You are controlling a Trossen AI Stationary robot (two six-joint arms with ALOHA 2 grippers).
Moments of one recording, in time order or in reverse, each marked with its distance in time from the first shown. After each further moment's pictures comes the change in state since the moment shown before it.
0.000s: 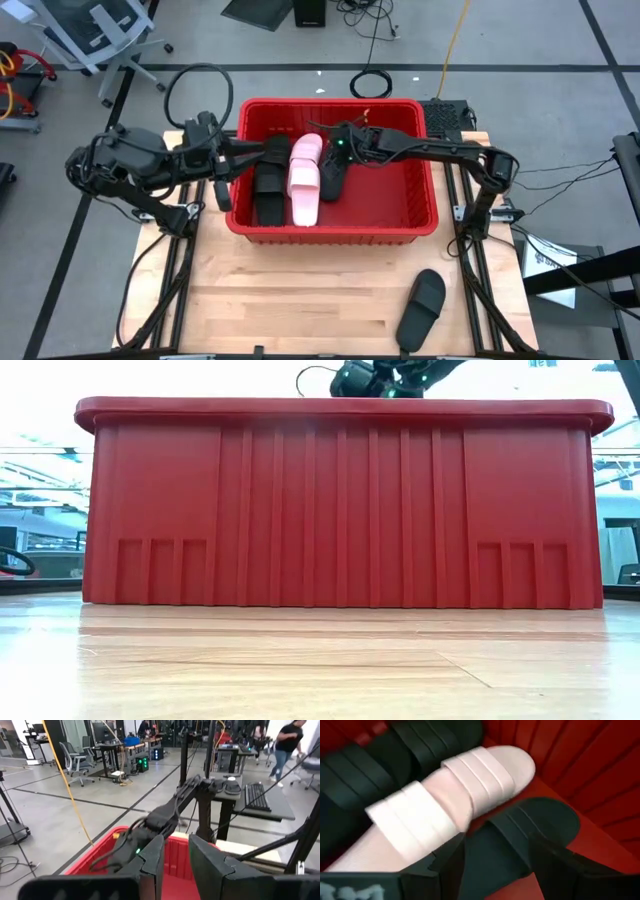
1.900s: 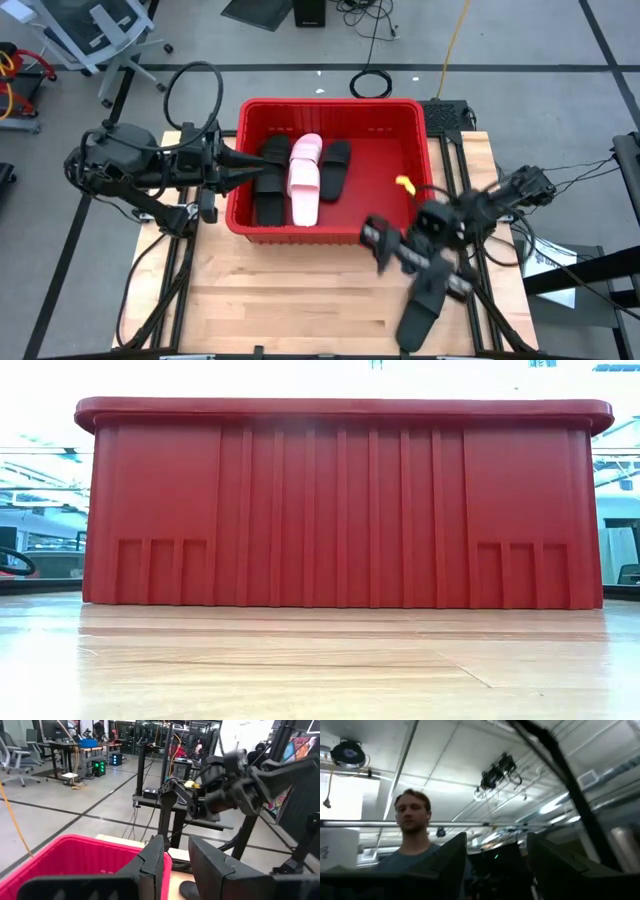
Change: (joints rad) left arm -0.014 -0.011 0.000 0.075 0.216 -0.073; right arm 0.810 -0.277 0.000 1.412 -0.445 0.146
